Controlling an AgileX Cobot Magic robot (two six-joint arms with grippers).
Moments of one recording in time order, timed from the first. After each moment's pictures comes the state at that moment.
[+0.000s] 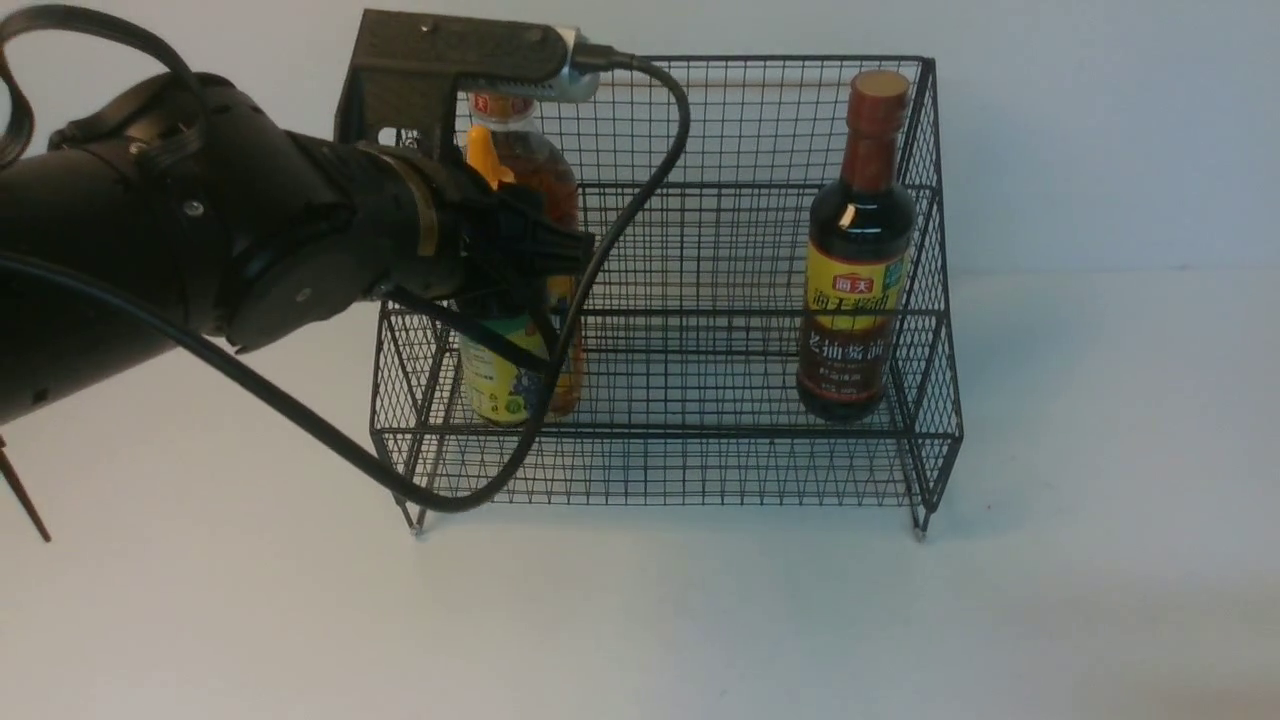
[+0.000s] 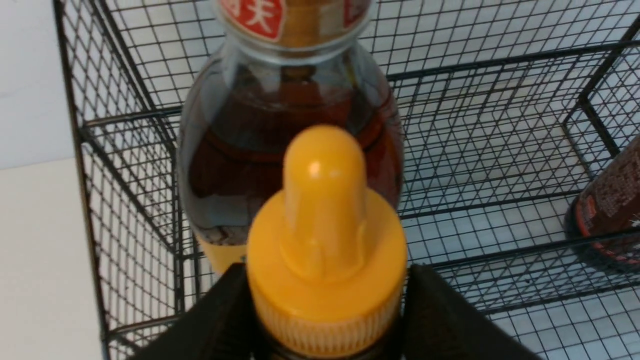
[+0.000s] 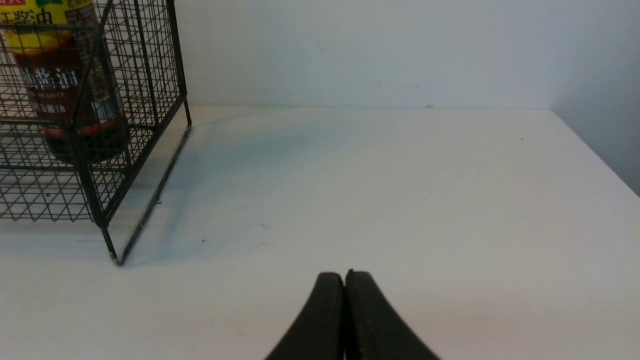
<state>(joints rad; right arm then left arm) -0.05 -0.01 0.02 -0.05 0.37 0.03 -0.53 1.52 -1.18 0.51 0.43 -0.70</state>
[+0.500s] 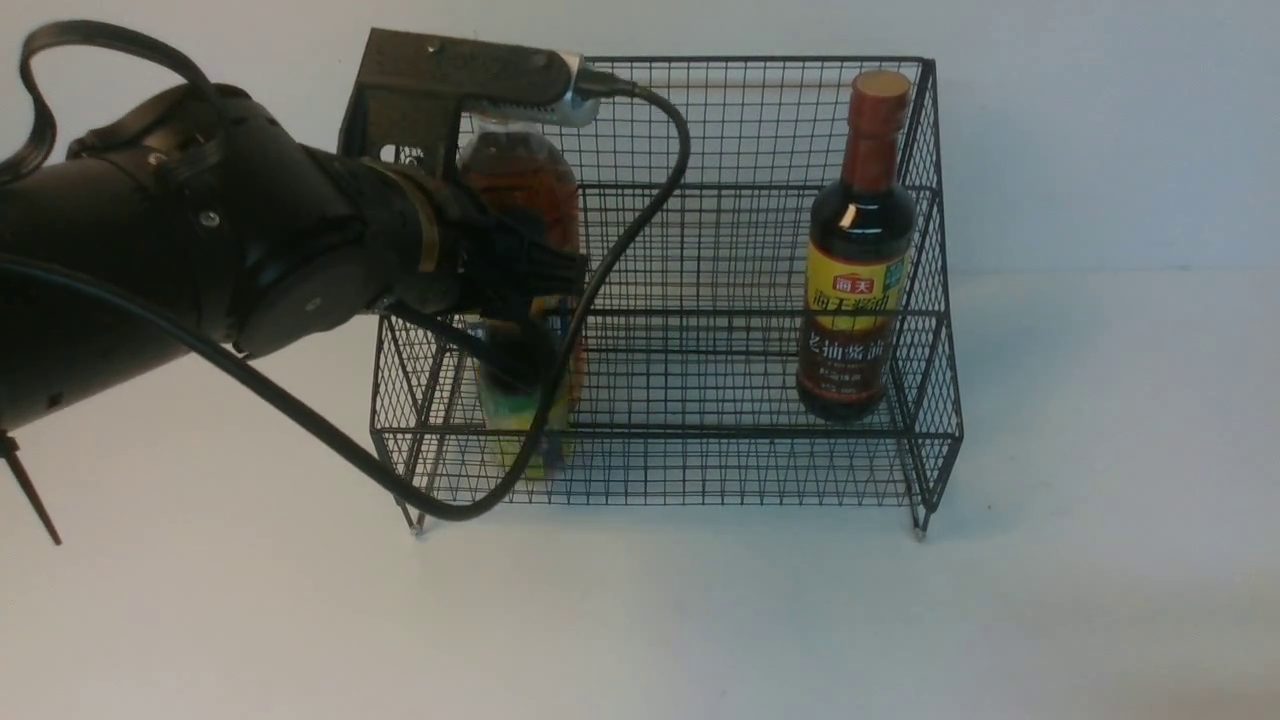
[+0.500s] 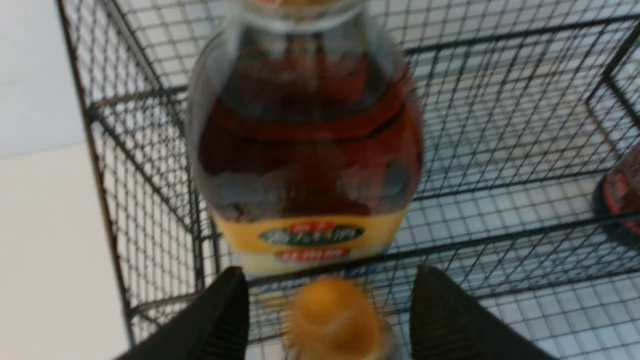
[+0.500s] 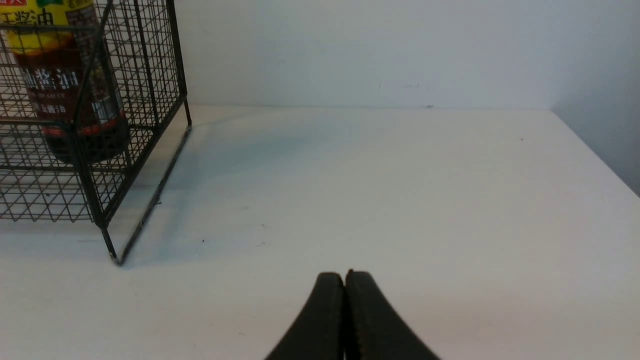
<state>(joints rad) -0.05 -0.01 0.02 -0.05 0.37 0.03 -0.53 1.52 -1.18 0.53 0.50 -0.70</state>
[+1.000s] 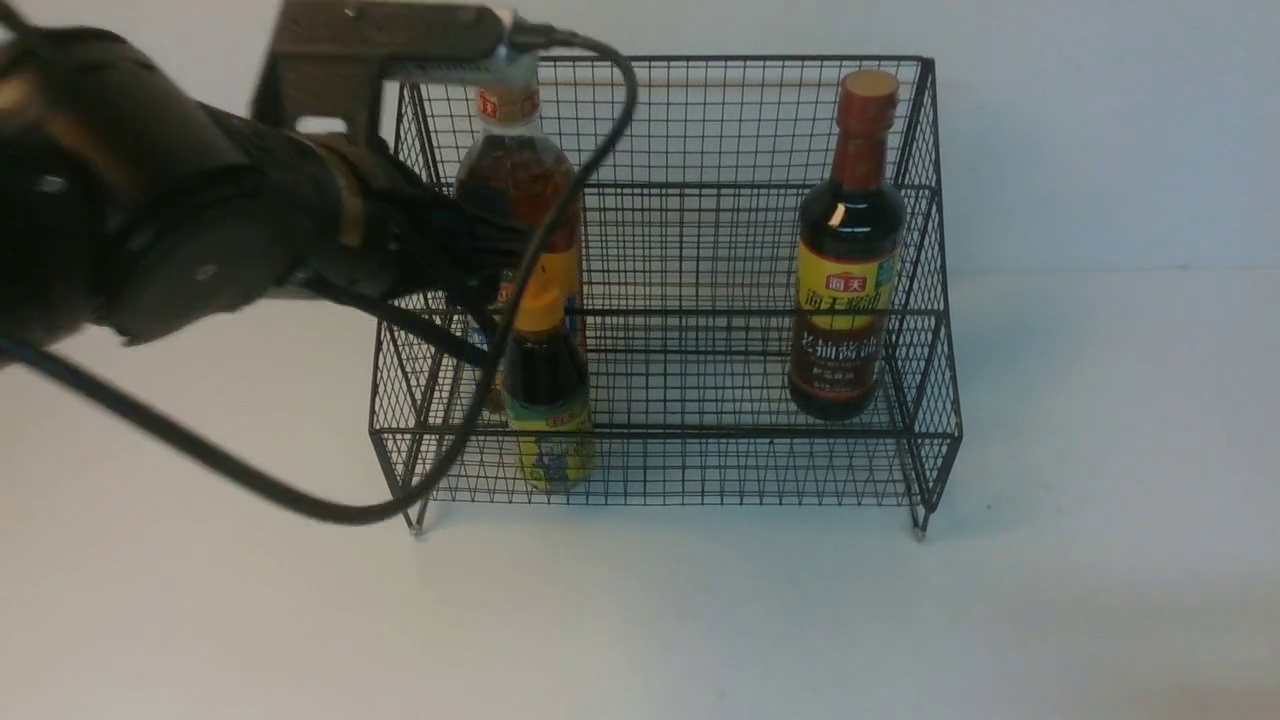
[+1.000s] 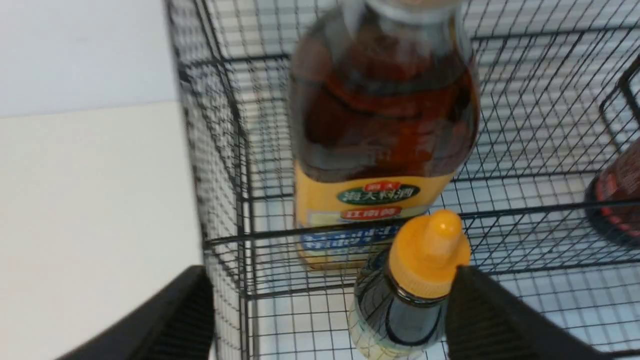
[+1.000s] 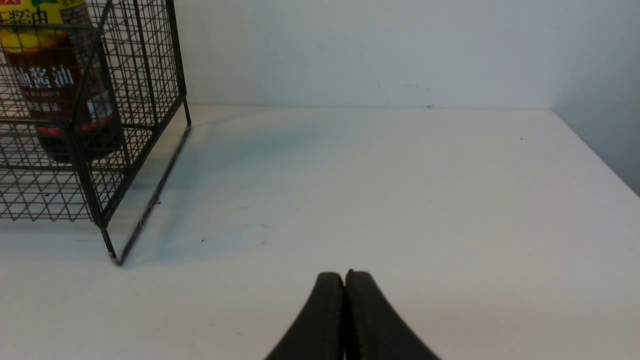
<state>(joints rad) -0.05 -0.01 0.02 -0.05 0.37 0.03 -0.53 1.35 -1.18 0.47 0.66 -0.70</state>
